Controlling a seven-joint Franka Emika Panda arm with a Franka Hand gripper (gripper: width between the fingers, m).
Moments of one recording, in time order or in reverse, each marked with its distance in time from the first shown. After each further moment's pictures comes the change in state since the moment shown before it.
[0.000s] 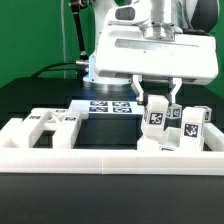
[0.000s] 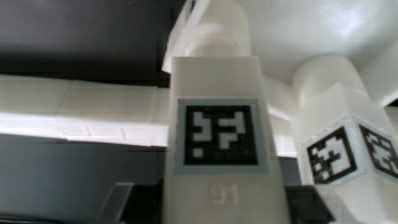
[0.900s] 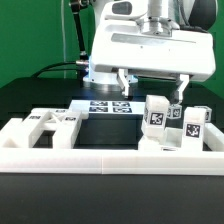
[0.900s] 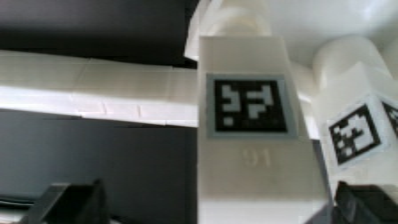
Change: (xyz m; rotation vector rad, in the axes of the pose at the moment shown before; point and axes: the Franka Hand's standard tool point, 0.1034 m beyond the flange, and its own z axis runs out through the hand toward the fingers) arm 0.011 0.008 -0.007 -0.003 0.010 -0.014
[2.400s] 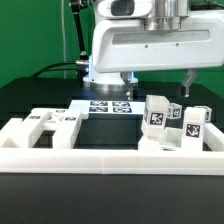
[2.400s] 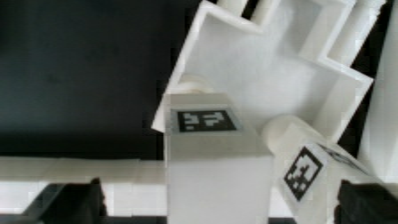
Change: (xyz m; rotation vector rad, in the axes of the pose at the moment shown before) arm 0.005 -0.007 0.003 0.160 -0.599 0.039
